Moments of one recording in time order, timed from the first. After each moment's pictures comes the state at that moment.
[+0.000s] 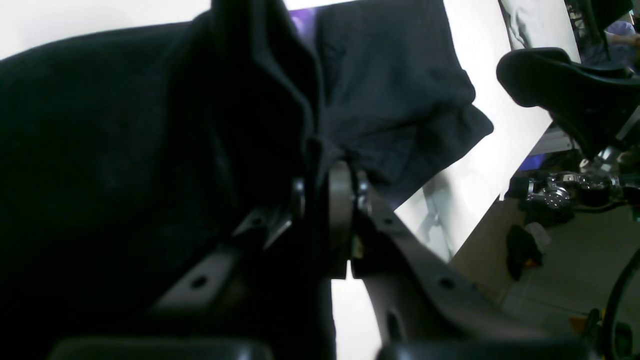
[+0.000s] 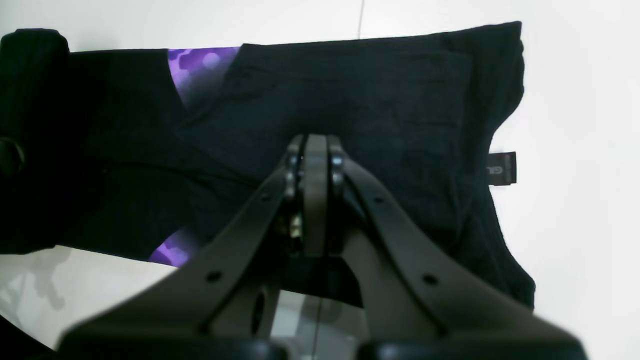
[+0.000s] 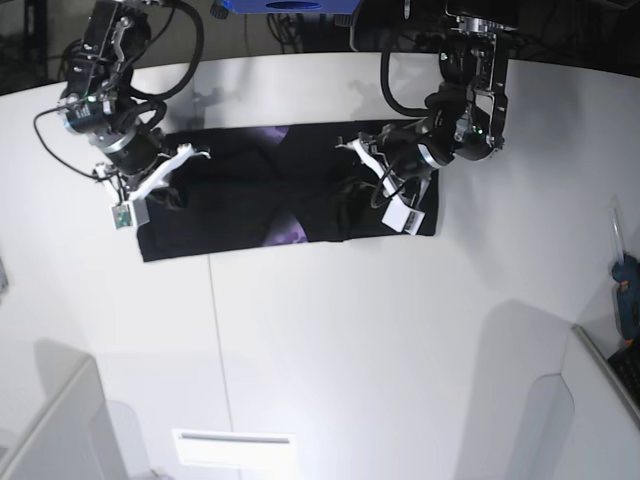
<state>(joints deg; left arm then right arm) 11.9 -7.7 3.5 101.2 -45.7 -16.2 56.3 -16.8 1.5 18.5 111.6 21.6 24.9 -53.1</state>
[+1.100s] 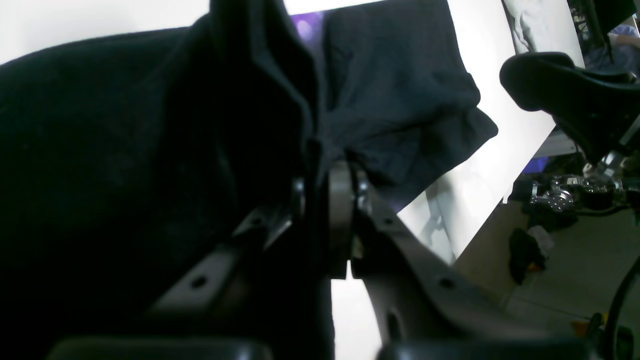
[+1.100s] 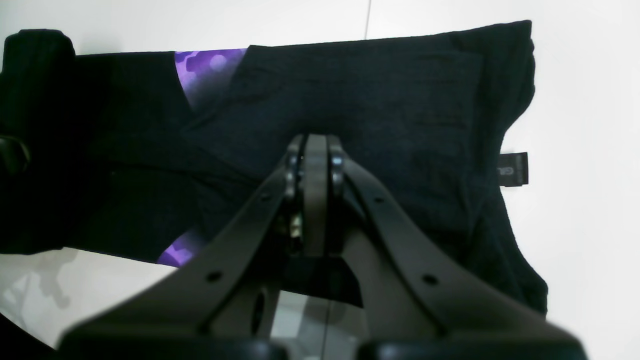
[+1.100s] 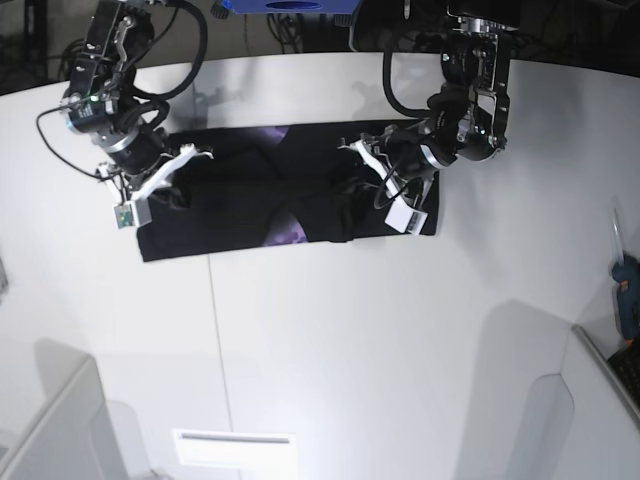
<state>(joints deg) 11.9 -7.8 3.1 101.2 -45.7 -16.2 56.3 -16.8 0.7 18.5 111.6 21.6 24.9 -53.1</state>
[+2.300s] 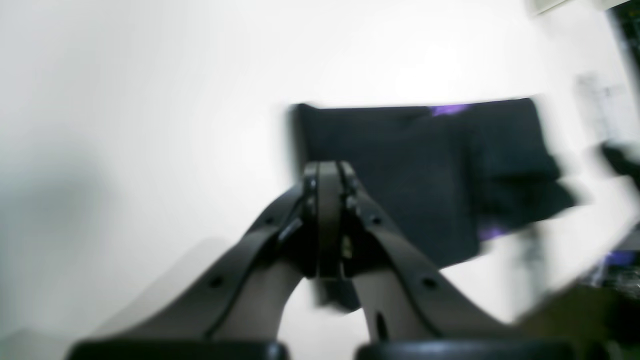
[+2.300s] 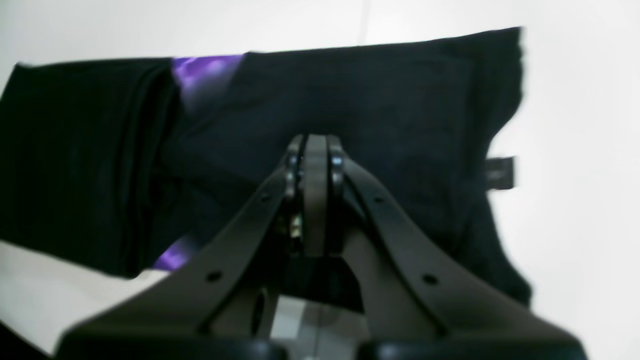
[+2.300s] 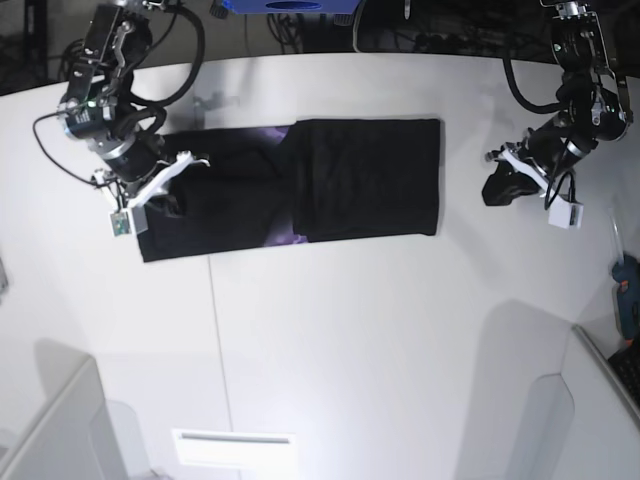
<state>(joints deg) 21.6 -23.1 -24.1 106.0 -56.4 -17.2 55.8 -14.7 0.9 18.6 111.6 21.0 24.9 -53.8</state>
